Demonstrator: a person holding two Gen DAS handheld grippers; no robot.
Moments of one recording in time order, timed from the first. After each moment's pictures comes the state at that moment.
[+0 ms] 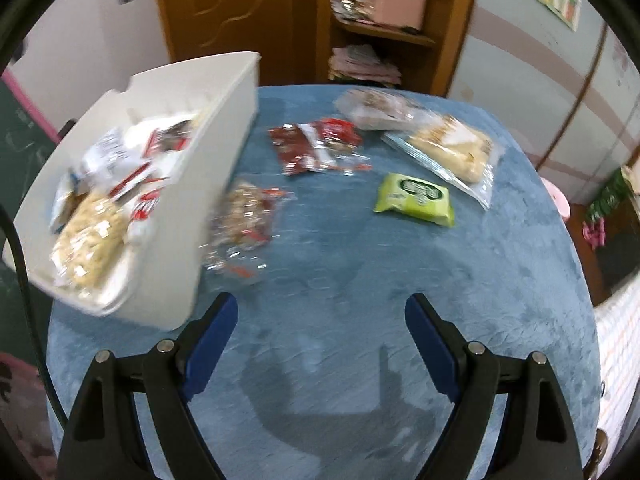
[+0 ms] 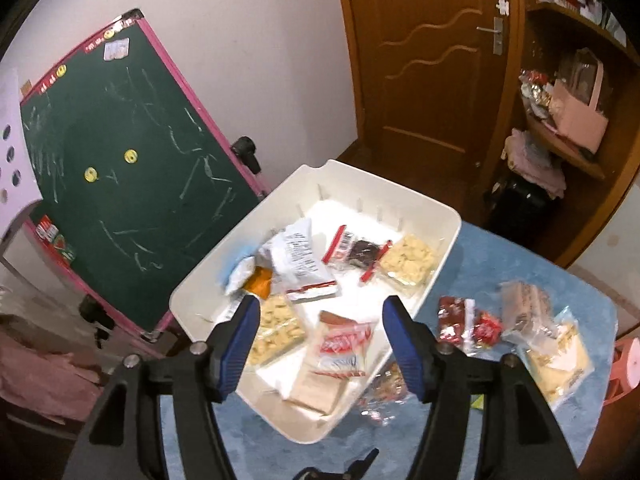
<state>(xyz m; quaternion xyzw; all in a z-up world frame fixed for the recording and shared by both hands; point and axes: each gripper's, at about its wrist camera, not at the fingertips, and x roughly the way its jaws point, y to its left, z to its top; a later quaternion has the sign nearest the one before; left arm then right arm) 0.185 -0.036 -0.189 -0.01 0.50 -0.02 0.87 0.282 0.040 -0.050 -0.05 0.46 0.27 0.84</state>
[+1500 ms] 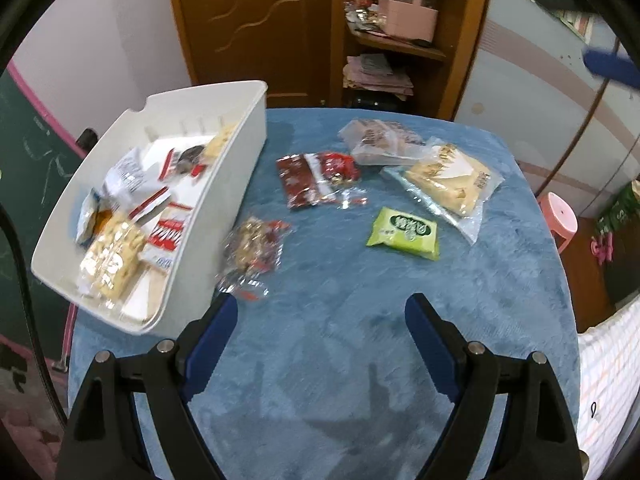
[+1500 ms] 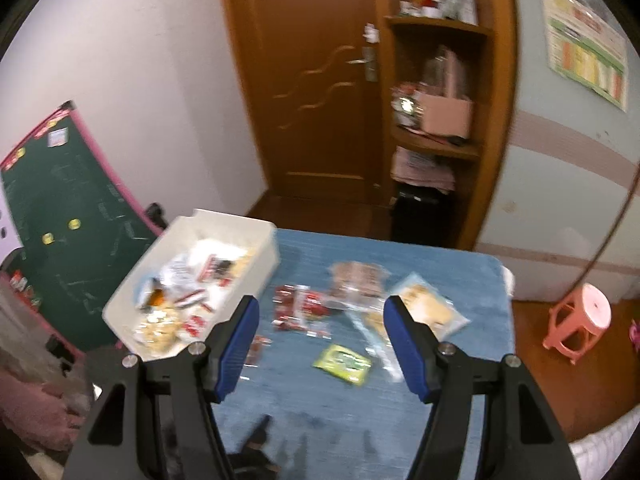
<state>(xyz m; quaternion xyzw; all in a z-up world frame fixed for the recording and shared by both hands) 0.200 -0.058 -0.148 -0.01 0.49 0.00 0.87 0.239 -0.192 -0.021 0.01 0.39 0.12 0.91</state>
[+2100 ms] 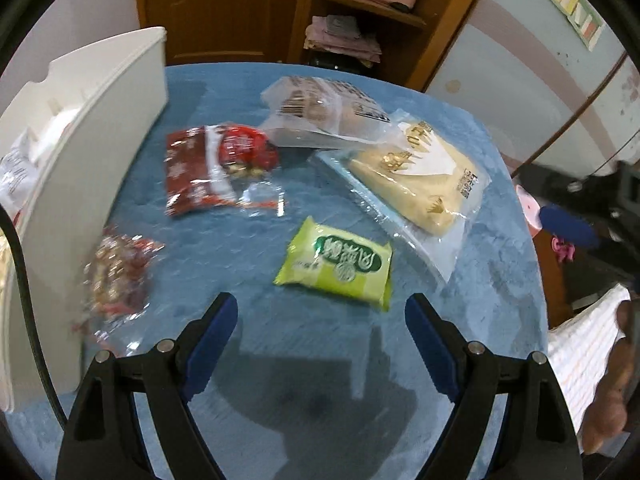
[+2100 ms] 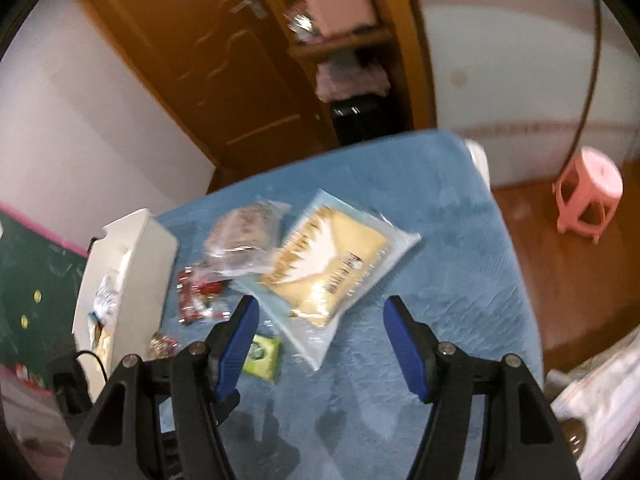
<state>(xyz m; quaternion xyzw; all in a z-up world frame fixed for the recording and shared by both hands) 0.288 -0.106 -0.216 -0.07 0.55 -0.07 0.83 0.309 -0.301 -0.170 0.18 0.51 0.04 0.84</state>
